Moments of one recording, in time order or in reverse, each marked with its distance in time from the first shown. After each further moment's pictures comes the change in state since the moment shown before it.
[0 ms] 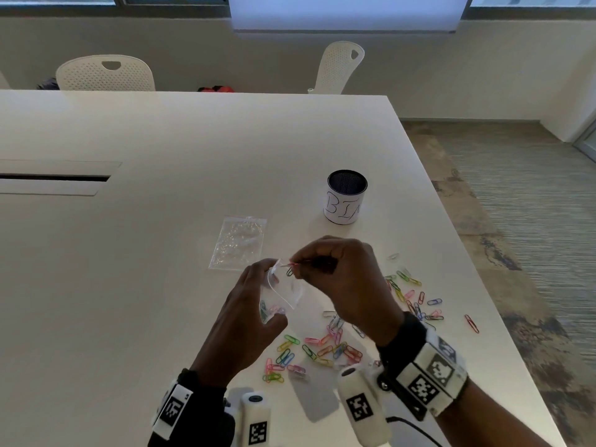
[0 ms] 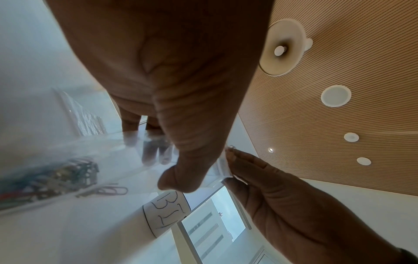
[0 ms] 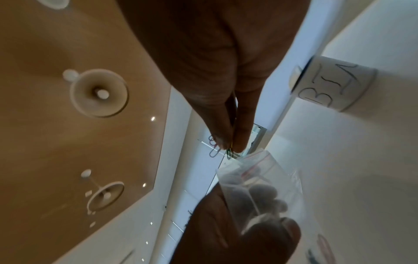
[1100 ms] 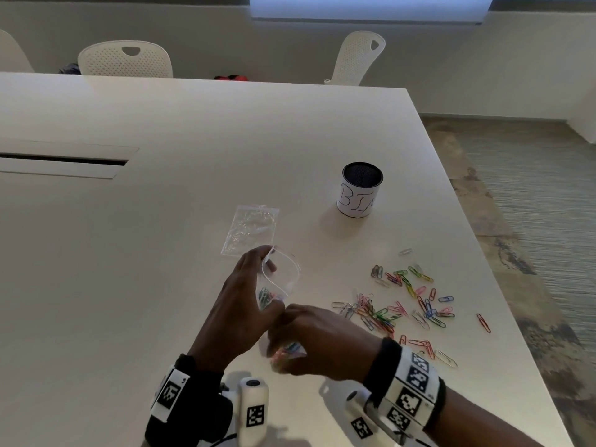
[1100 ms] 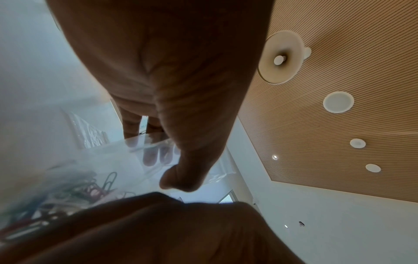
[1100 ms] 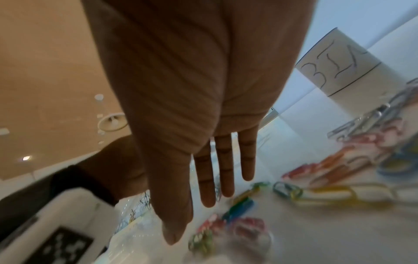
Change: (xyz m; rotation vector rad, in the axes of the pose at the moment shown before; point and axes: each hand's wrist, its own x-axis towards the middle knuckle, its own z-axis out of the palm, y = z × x) left_hand -0.008 -0.005 -0.015 0.005 0.057 -0.031; right_hand -0.040 0.028 0.047 -0.449 -0.804 -0.254
